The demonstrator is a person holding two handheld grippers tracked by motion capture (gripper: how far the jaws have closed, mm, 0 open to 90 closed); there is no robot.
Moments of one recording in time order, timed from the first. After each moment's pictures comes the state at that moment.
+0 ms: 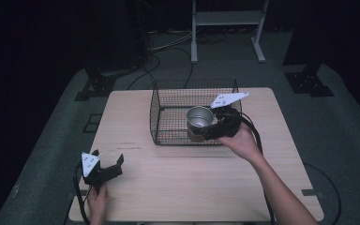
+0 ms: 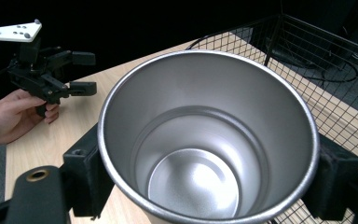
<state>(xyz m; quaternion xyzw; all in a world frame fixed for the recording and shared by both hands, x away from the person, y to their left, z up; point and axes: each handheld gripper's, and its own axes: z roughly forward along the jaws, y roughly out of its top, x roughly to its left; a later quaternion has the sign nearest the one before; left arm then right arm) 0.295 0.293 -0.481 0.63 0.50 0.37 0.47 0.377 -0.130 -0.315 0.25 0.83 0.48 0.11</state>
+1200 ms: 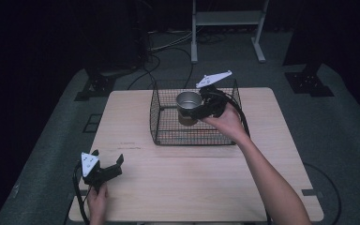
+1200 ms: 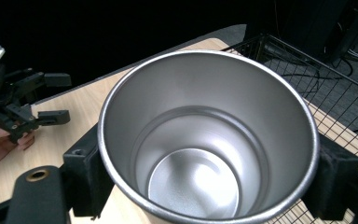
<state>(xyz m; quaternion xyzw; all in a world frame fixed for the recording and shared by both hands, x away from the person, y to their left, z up) 0.295 0.294 -0.481 0.63 0.50 0.37 0.47 0.430 -0.099 -0.296 0.26 0.83 0.47 0.12</state>
